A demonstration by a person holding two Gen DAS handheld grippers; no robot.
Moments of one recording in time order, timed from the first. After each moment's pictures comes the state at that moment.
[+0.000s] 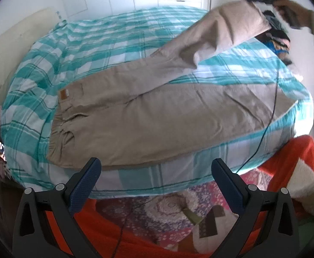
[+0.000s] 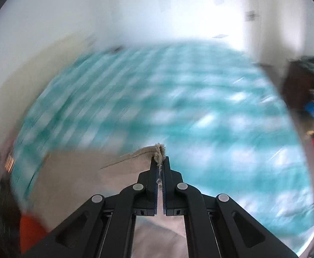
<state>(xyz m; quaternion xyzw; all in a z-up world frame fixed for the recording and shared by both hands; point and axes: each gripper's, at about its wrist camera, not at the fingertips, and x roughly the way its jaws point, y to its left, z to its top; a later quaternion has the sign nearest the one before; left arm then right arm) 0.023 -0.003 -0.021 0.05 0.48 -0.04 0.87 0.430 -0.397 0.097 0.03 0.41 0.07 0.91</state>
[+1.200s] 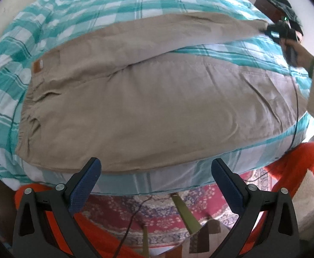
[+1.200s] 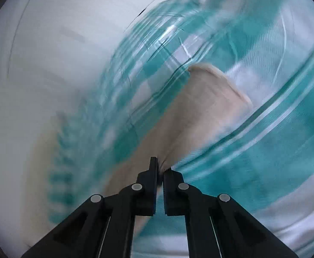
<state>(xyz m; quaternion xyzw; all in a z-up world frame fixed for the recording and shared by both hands) 0.107 -0.009 -0.100 0.02 0.60 -0.04 0.80 0.491 -0.528 -0.177 0.35 0.43 0.04 0.83</state>
